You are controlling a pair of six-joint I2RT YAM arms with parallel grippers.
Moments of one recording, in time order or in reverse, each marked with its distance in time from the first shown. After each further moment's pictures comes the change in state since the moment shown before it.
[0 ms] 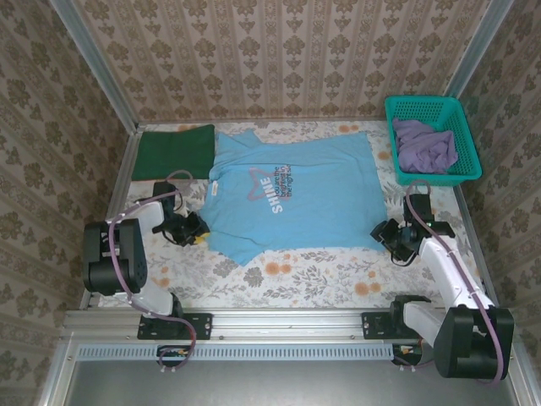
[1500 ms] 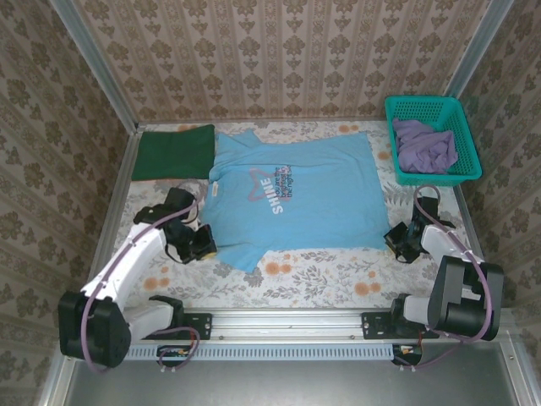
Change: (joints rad) left arm -0.335 -0.499 -0.050 -0.444 -0.115 -0.213; right arm -0.167 0.249 -0.061 0.201 0.008 -0.032
